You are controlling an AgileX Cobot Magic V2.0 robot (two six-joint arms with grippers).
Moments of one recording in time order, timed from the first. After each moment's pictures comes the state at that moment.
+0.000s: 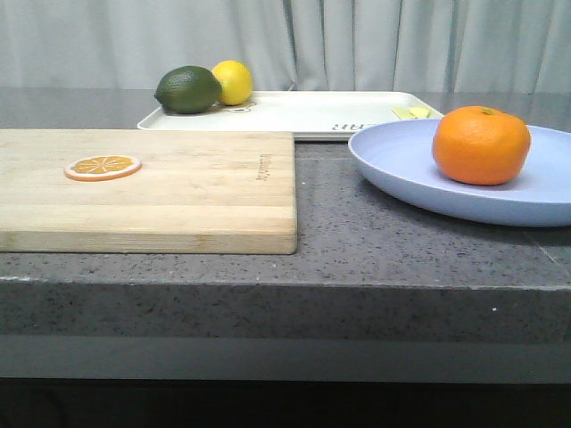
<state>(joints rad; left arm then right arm) -0.50 0.65 -0.74 -0.01 0.63 0.01 0.01 0.41 -0.66 0.13 0.95 -0.13</state>
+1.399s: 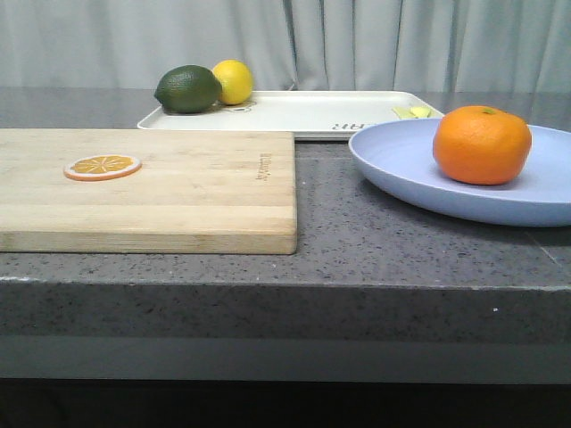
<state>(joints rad) -0.50 0.55 -0.69 0.00 0.64 0.01 -0.41 1.29 -1.03 0.57 1.09 -0.25</state>
